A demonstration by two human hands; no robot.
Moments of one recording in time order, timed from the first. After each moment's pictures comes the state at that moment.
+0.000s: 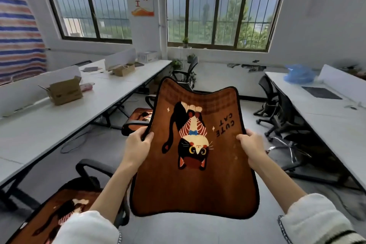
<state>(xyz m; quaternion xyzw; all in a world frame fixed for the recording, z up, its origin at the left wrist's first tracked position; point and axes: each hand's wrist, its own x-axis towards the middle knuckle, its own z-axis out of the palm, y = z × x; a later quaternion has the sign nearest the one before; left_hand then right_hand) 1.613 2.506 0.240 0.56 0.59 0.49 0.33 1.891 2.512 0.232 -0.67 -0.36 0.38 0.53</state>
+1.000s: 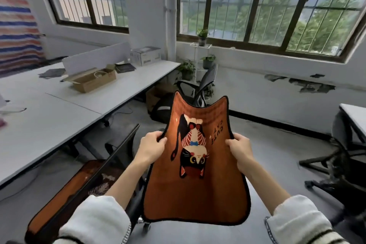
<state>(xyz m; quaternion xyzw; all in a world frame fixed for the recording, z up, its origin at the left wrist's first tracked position) 1.841 3.465 0.185 0.56 0.70 0.34 0.29 2.072 3.495 0.175 -0.64 -0.40 0.47 0.45</state>
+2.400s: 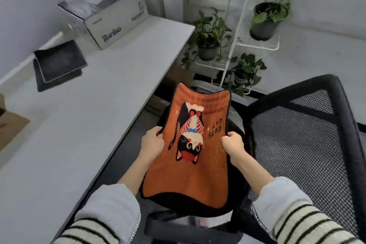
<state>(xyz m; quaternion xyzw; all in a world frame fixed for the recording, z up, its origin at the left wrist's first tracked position) 1.680 4.459 -0.035 0.43 0.79 0.20 0.39 1.903 4.487 -0.052 -0.77 -0.32 0.51 0.21</state>
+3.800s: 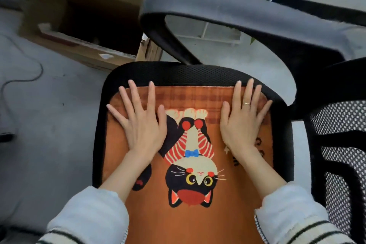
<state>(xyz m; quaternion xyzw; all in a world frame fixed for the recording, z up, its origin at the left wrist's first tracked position) 1.703 4.635 -0.355 0.69 0.71 -0.02 0.12 1.906 4.616 -0.362 -0.82 -0.56 0.12 0.00</state>
